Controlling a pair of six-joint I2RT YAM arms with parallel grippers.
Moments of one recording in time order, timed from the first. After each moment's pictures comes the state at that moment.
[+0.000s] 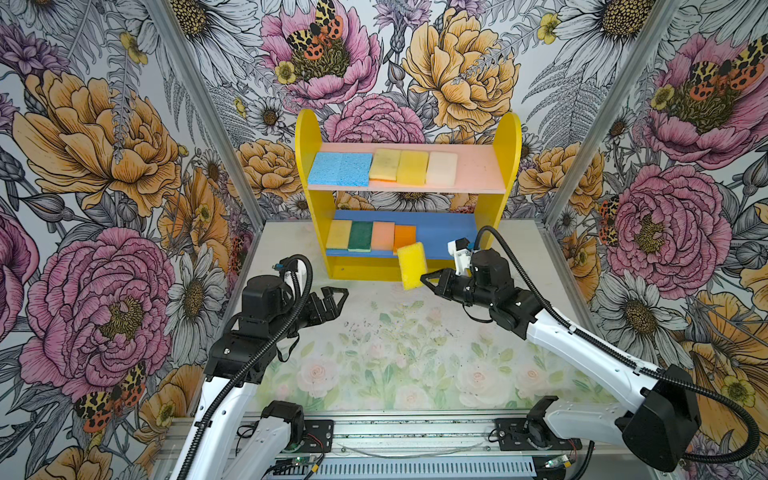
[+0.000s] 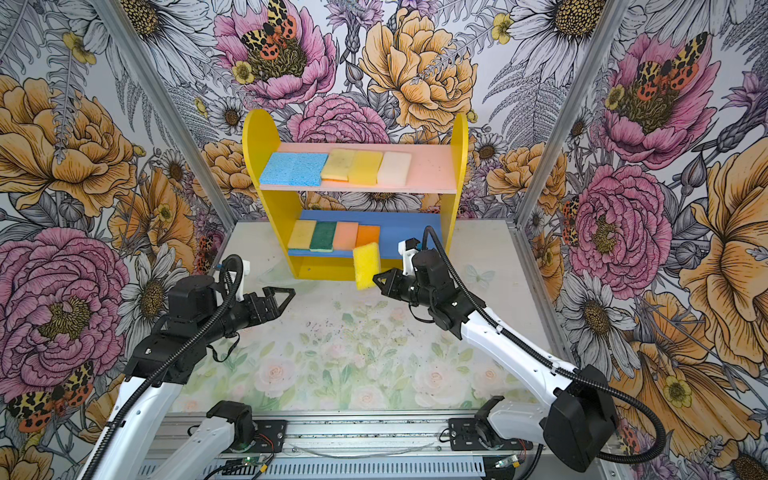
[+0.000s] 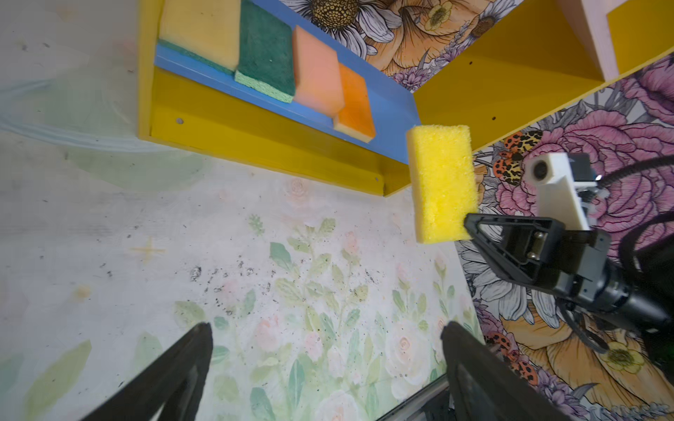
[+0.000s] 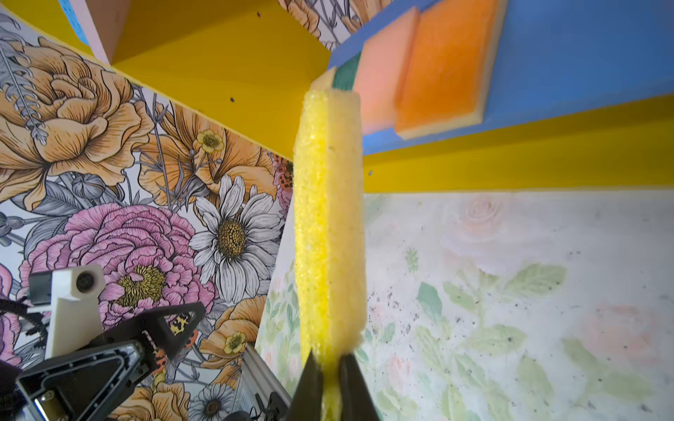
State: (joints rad) left arm -0.16 0.73 0.96 -0.78 0.35 -0.50; right arm 0.60 1.25 1.01 -0.18 -0.29 0.85
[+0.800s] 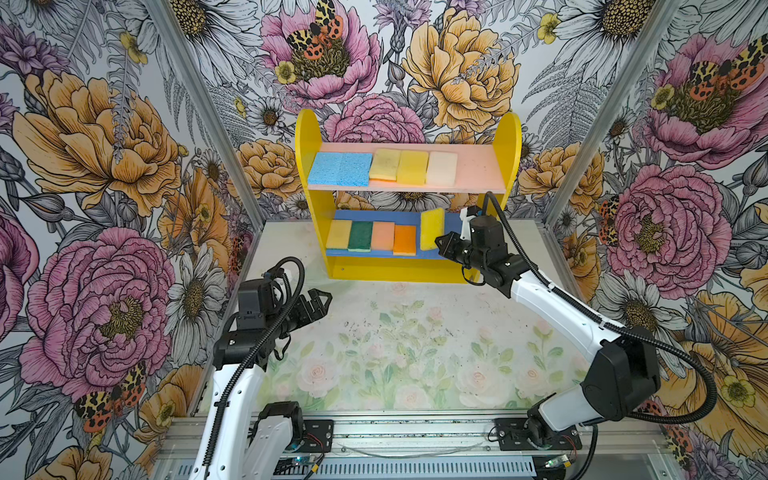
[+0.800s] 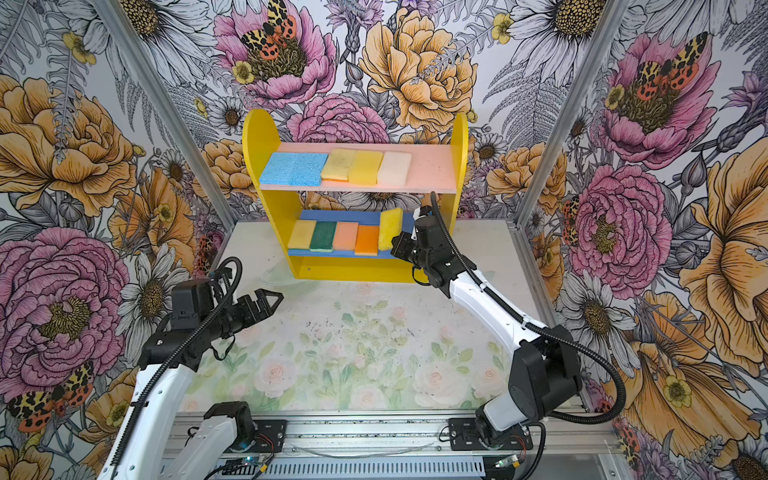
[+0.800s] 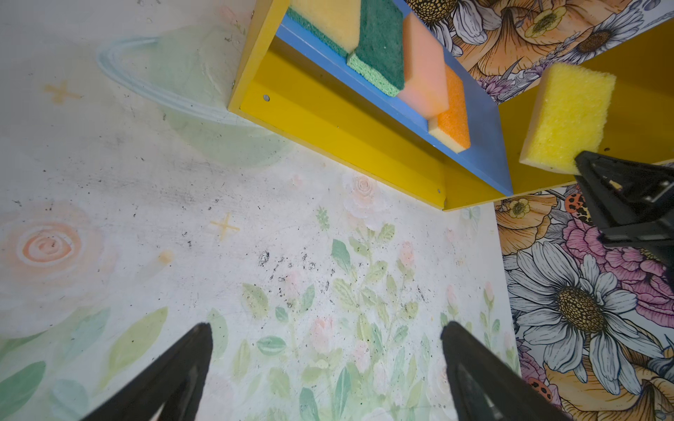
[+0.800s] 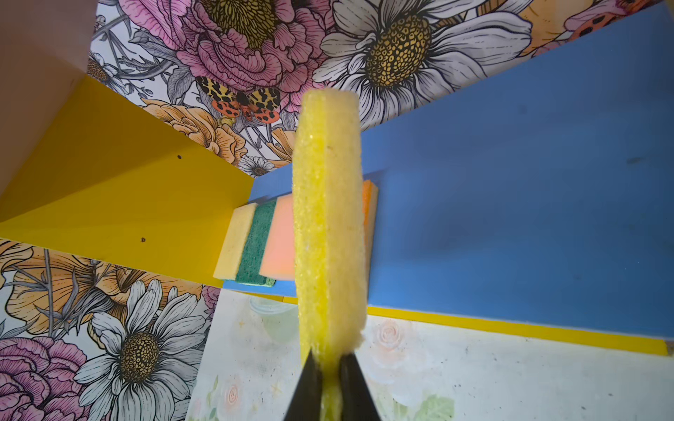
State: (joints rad) left arm 0.06 0.78 0.84 -0.76 0.42 -0.44; right arm 0.44 1.53 1.28 -0.22 -0.13 0.72
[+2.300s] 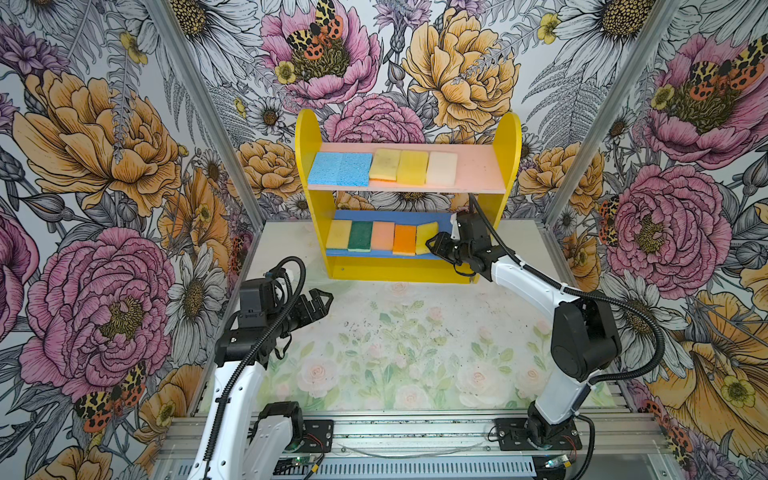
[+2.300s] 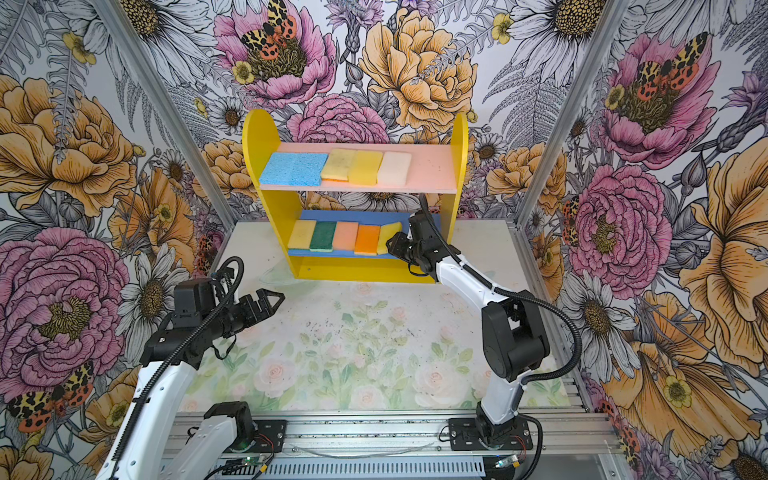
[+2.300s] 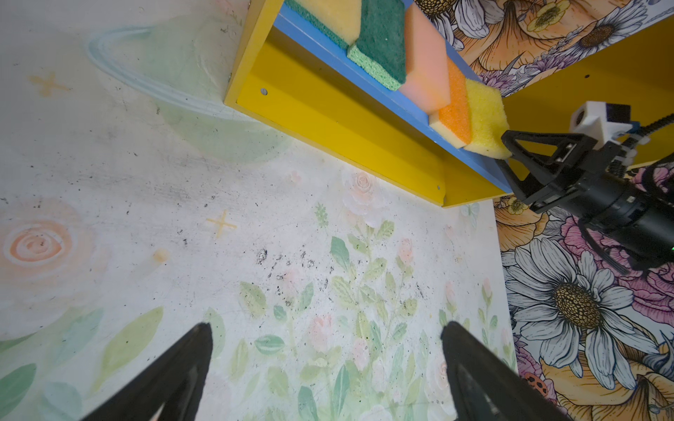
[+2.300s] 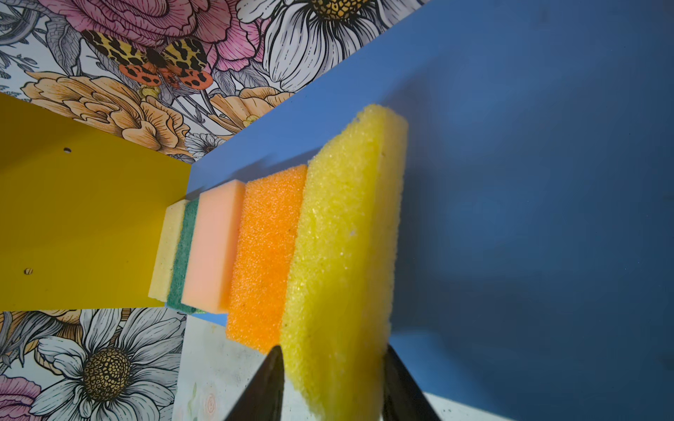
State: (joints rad) left arm 0.05 0.80 0.83 -0.76 0.44 -0.44; right arm 0.39 1.77 1.38 -0.23 -0.22 0.75
